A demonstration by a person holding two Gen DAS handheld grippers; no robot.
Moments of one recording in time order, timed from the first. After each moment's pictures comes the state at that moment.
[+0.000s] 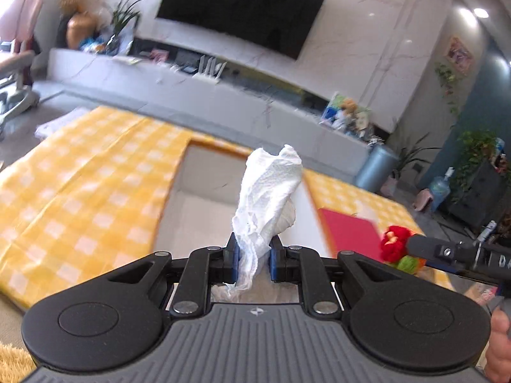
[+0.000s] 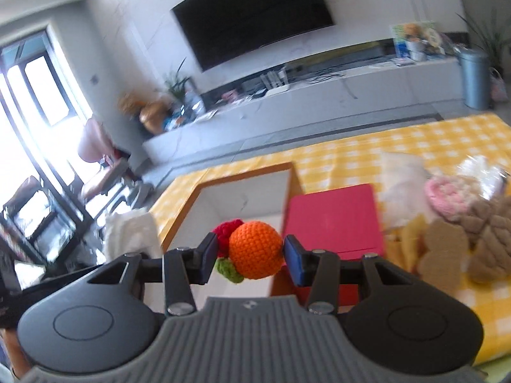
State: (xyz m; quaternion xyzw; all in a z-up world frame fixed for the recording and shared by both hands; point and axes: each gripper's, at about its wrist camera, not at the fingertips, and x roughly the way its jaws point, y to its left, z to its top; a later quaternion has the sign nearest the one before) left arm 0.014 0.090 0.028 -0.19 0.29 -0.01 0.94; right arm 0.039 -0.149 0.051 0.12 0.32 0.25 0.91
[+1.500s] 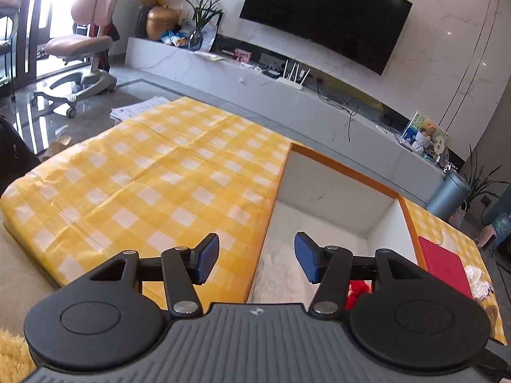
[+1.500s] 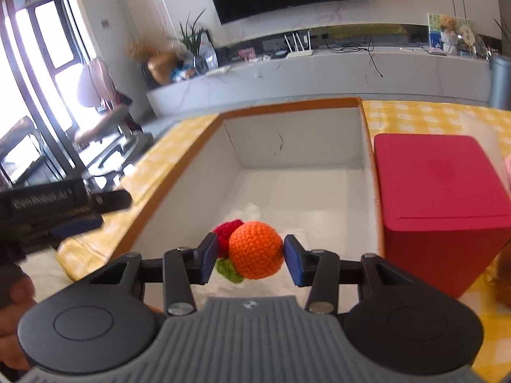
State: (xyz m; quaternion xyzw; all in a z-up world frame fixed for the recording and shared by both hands) left arm -0.004 0.146 0.021 -0.22 0.30 0.14 0.92; right arm 0.077 -0.043 -0.034 0.06 0.35 0.25 0.90
